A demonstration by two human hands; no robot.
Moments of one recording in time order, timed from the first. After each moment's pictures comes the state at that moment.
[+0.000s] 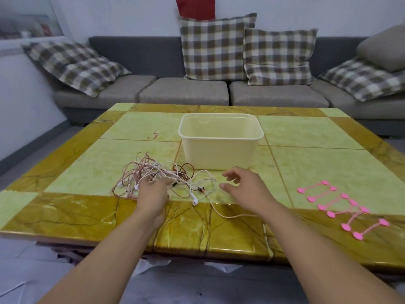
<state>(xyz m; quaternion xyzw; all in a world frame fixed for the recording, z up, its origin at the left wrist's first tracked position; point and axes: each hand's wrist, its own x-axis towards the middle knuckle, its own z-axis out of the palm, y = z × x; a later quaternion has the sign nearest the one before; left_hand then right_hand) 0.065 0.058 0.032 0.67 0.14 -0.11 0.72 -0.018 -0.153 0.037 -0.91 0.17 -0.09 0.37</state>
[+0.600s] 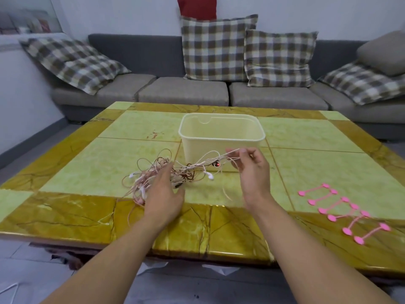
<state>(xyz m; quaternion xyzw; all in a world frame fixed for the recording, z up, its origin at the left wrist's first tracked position) 0.069 0.053 0.007 0.92 -0.14 0.05 0.38 0.000 -0.130 0.058 -0.58 0.16 -0.34 0.72</state>
